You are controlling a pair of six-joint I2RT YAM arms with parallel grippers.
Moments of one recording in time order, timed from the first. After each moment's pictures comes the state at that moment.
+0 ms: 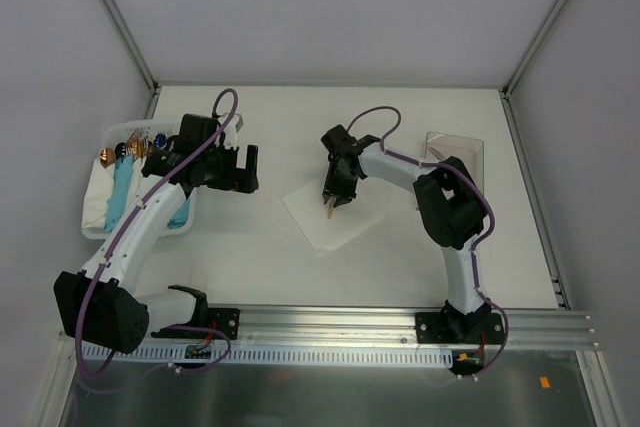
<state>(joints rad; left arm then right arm) -0.25 1.21 1.12 -0.81 0.15 -0.09 0.68 2.09 1.53 -0.71 -0.03 0.86</state>
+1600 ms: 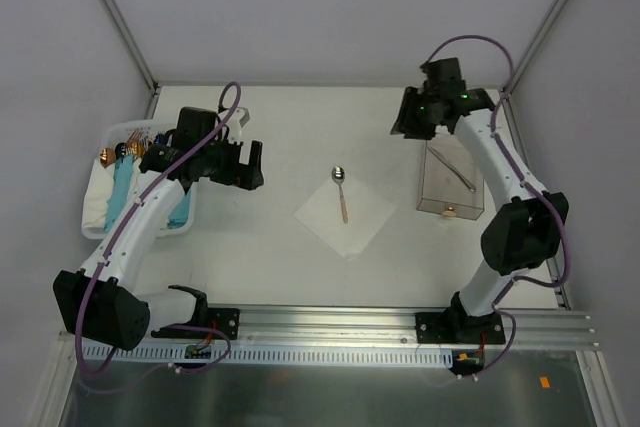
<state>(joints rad) -0.25 1.22 1.18 -0.81 0.23 -0.04 0.33 1.72 1.66 -0.84 -0.12 0.44</state>
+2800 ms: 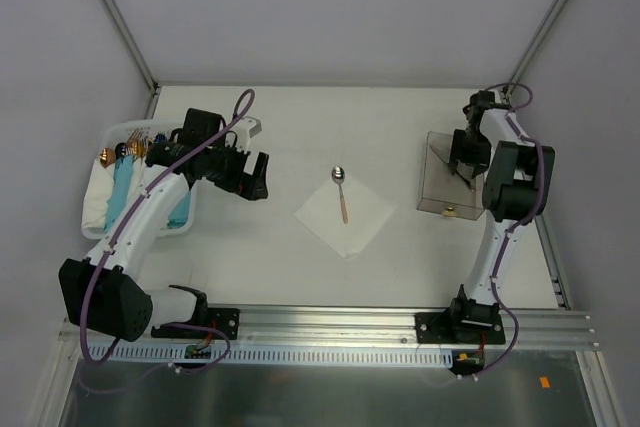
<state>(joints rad) -0.25 1.27 1.18 -0.88 0.39 0.10 -0.12 2.18 1.71 -0.90 0.13 0.10</state>
